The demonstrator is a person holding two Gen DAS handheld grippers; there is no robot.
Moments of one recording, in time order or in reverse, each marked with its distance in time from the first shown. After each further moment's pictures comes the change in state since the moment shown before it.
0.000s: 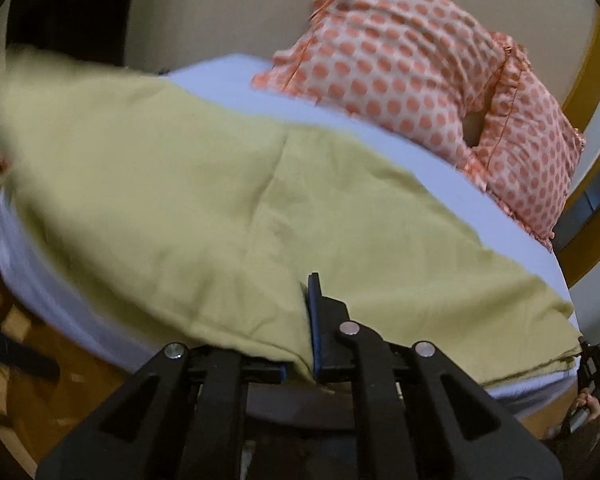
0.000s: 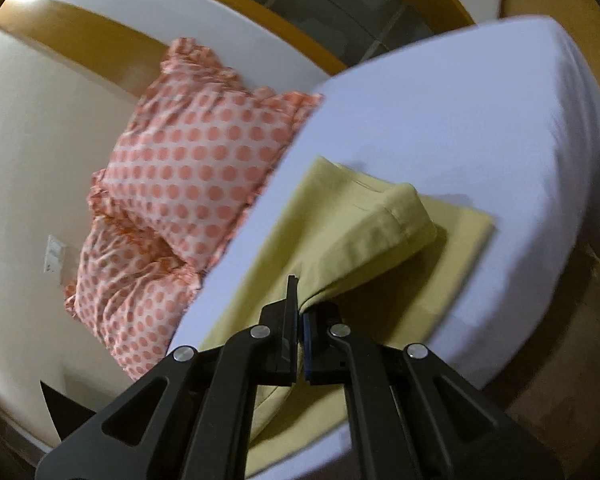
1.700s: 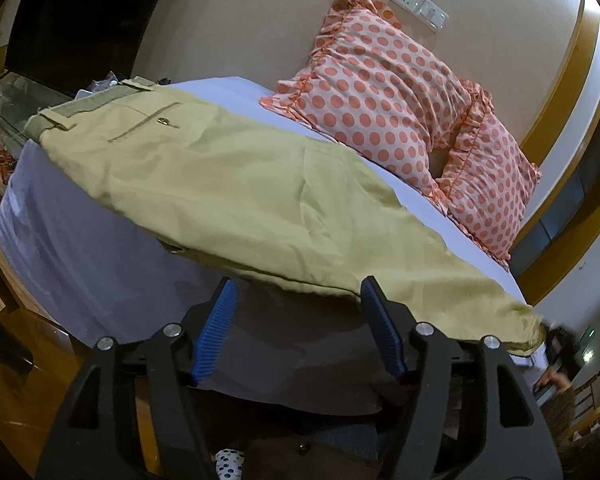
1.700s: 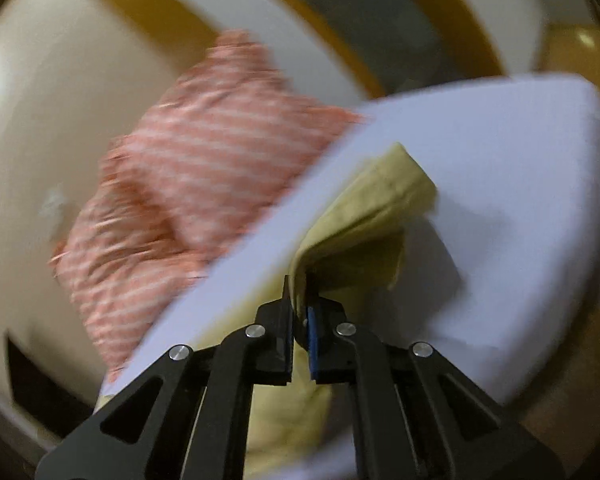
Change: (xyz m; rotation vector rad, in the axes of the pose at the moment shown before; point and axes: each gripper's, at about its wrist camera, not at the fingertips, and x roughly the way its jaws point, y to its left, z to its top) left arm -0.047 0.060 -0.046 -0.048 -0.156 -0.173; right arm 0.010 0.063 -0.036 -0.260 -0.099 0.065
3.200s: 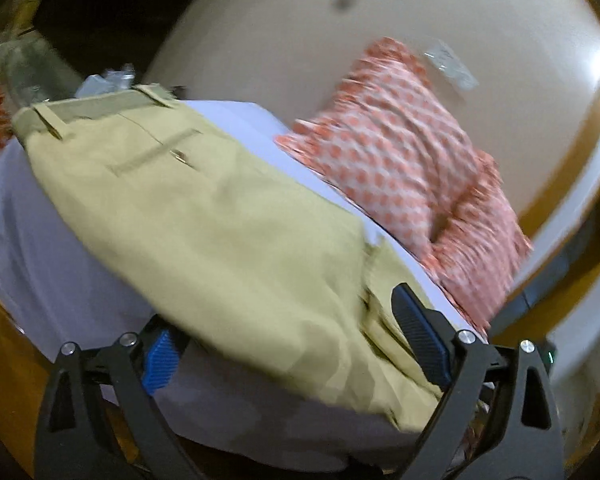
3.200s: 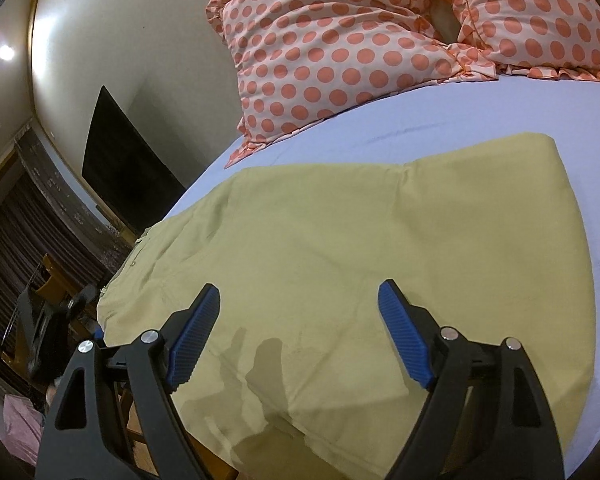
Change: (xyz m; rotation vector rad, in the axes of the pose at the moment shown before) left arm 0.036 0.046 0.045 -0.206 -0.122 -0.057; right arm 0.073 0.181 -0.120 -0.508 0.667 0.392
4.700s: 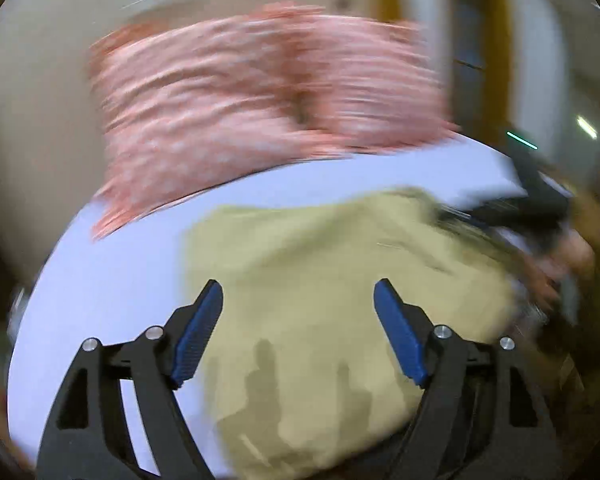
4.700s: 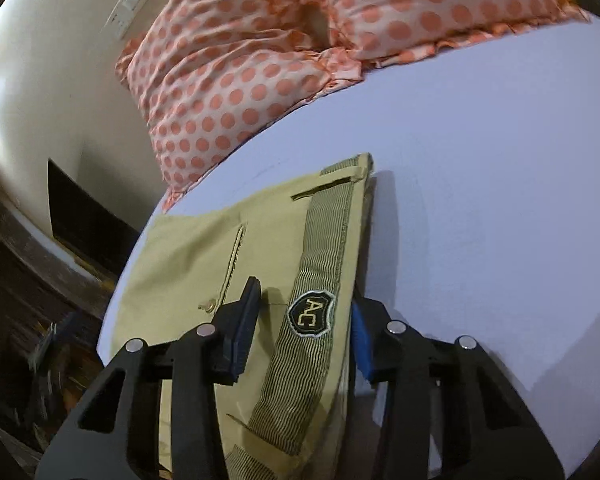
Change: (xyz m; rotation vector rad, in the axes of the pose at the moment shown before) left arm 0.062 -0.228 -0.054 0.898 0.199 -0.010; right arm -0.051 -0.122 0.029 0.221 0.019 -0.102
